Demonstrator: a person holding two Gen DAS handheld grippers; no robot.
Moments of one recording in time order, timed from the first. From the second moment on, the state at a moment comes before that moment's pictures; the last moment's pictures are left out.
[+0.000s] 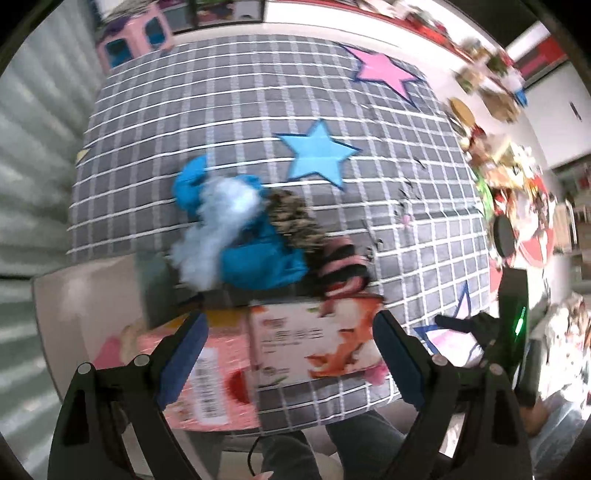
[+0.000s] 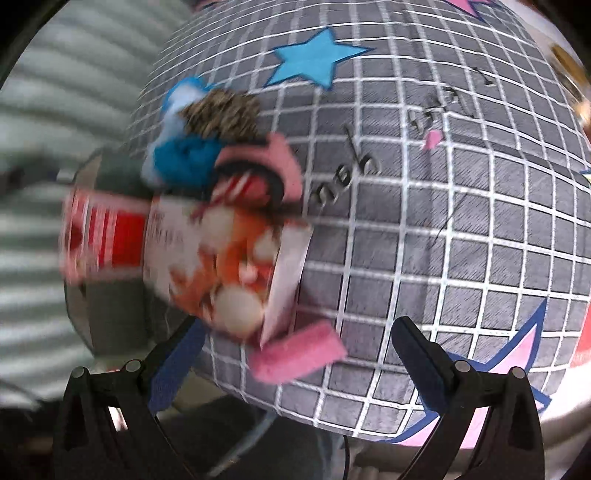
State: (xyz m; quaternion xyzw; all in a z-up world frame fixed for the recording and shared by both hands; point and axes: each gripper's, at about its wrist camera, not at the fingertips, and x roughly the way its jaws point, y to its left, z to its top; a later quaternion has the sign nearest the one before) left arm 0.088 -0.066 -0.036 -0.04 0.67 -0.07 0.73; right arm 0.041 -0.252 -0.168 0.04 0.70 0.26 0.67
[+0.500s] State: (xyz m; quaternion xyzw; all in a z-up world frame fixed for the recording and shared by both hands) left arm 0.113 -0.127 -0.120 -0.08 0.76 -0.06 0.64; right arm 0.001 -0.220 -0.213 0.01 0.66 0.31 0.68
